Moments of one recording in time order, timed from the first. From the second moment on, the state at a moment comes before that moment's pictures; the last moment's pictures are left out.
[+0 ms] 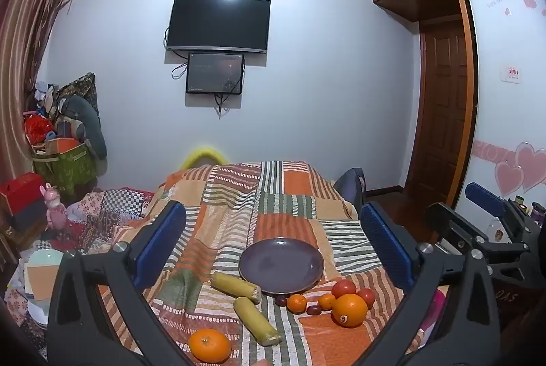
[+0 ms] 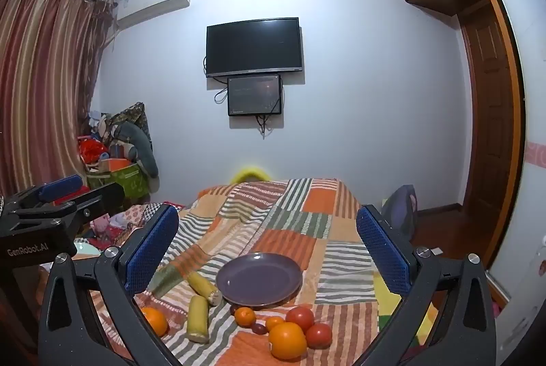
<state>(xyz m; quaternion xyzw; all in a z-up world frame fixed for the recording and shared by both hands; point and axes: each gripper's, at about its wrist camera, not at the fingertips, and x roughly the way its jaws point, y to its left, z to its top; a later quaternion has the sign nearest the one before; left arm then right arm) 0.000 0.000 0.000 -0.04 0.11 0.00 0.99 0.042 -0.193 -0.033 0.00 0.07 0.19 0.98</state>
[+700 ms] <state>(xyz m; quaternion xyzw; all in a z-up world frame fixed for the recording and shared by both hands) 0.003 0.004 0.003 -0.04 0.12 0.00 0.99 0.038 -0.190 -0.029 0.01 0.06 0.18 0.98</state>
